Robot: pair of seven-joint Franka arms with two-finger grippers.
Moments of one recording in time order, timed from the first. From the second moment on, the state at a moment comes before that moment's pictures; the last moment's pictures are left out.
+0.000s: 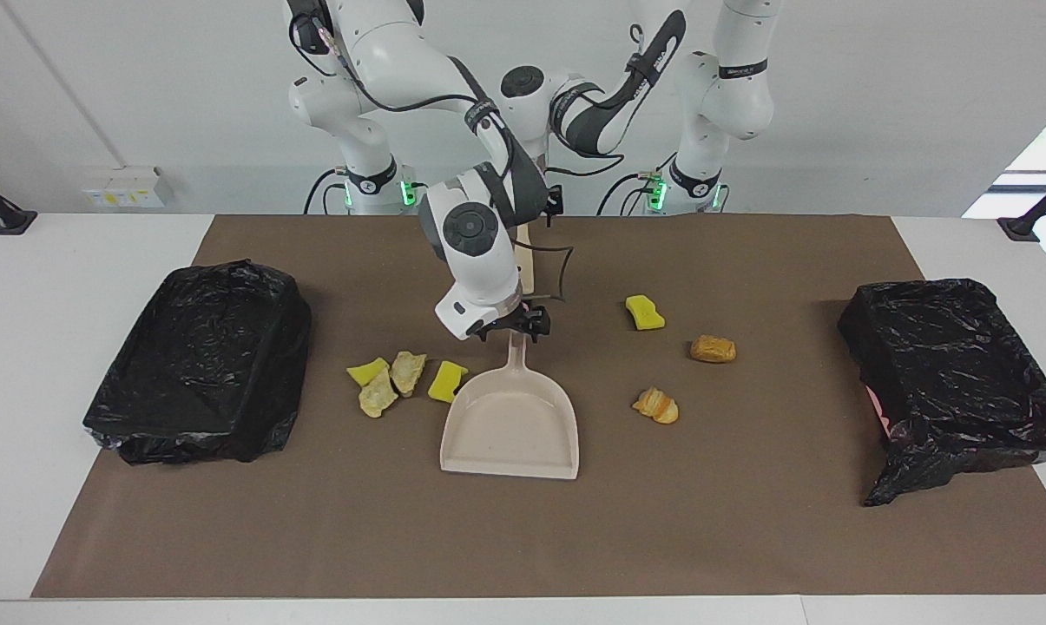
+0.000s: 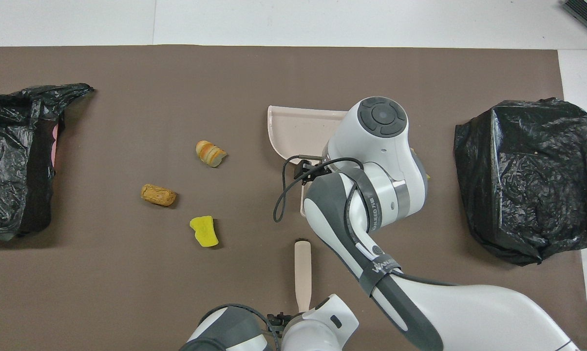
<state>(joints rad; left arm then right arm) -1.13 0.01 0.02 -2.29 -0.04 2.23 -0.94 0.54 0.42 -0.06 -1.68 0.25 2.02 0.49</state>
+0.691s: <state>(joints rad) -1.14 0.00 0.03 -2.29 -0.06 2.18 -0.95 0.54 0.42 -0.07 -1.69 0.26 2.02 0.48</state>
